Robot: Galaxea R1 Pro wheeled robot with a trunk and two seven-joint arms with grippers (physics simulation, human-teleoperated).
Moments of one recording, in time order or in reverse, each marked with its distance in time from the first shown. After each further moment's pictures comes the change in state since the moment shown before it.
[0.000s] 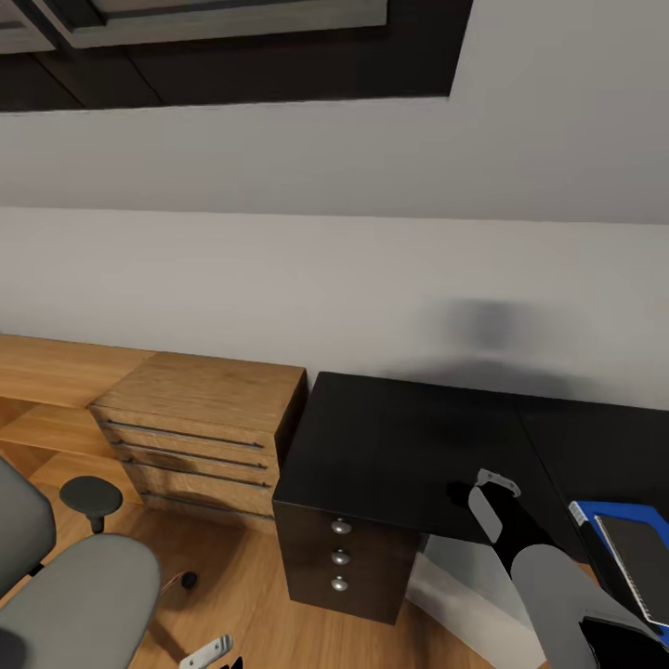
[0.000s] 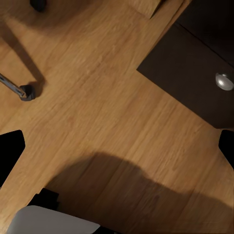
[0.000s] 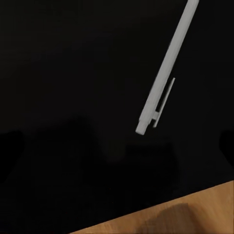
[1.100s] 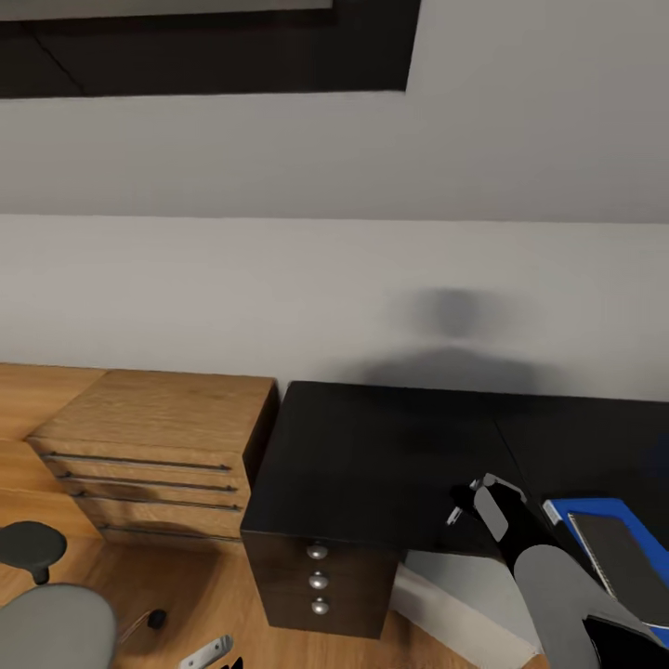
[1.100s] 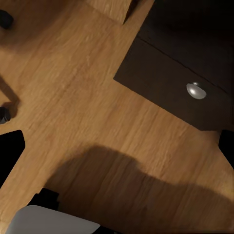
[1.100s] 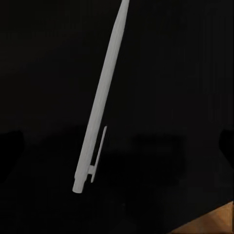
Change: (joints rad) left arm 0.000 0.000 0.000 0.001 0.000 0.000 0.000; right arm 0.000 0.000 -0.088 -0.002 -0.001 0.034 0.001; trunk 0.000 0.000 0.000
